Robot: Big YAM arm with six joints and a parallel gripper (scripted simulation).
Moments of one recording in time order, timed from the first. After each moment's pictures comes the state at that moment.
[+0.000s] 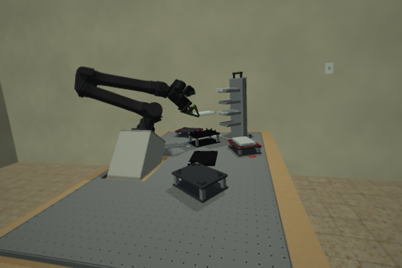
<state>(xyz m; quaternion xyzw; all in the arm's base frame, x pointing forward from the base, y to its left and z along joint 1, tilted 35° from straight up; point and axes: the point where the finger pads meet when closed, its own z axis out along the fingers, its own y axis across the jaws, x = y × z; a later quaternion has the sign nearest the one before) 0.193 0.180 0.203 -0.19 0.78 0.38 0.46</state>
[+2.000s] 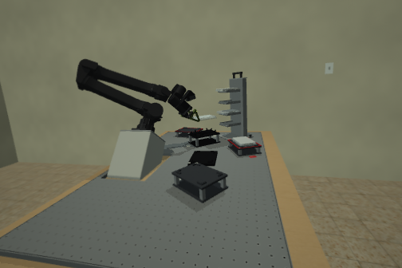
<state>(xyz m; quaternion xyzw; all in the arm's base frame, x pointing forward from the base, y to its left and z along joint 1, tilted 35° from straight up) 0.194 0.195 0.182 -0.19 0.78 0.38 0.45</state>
